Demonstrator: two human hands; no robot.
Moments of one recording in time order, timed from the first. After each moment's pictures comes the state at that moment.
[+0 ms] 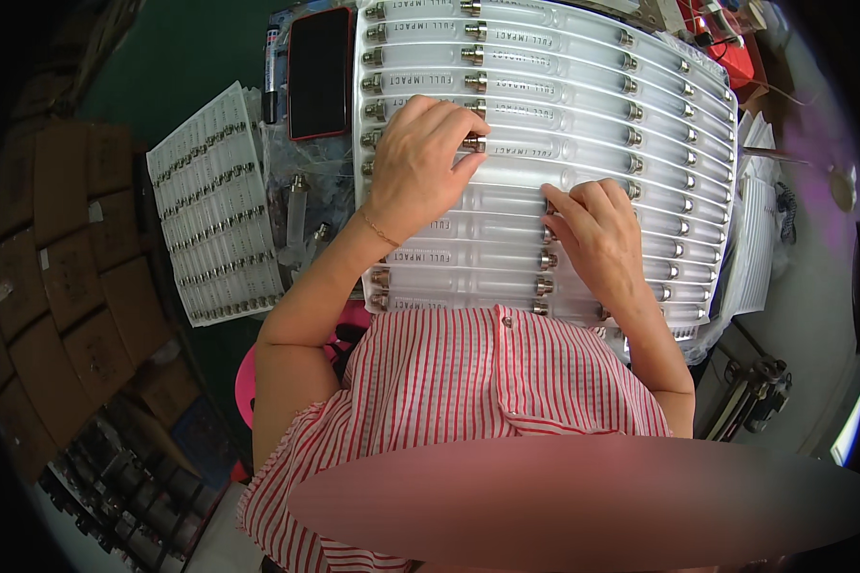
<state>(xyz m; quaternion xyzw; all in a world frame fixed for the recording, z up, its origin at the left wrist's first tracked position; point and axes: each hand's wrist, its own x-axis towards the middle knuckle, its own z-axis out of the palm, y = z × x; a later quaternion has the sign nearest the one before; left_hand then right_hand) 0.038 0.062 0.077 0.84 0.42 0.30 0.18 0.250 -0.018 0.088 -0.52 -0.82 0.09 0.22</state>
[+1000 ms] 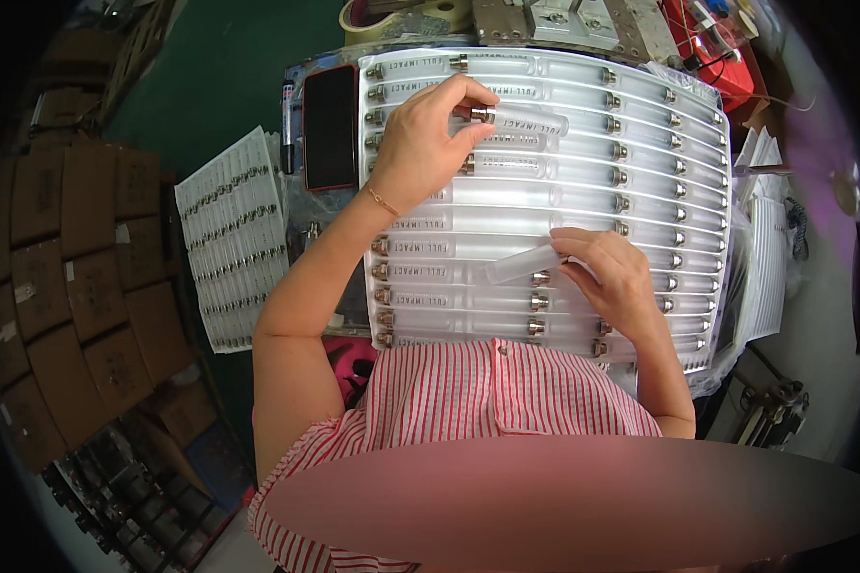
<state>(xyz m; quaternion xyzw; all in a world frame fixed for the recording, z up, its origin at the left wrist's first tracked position) 0.057 0.122 0.100 0.78 0.43 0.32 0.32 0.280 -0.012 0.099 -0.47 -0.80 0.23 0.30</state>
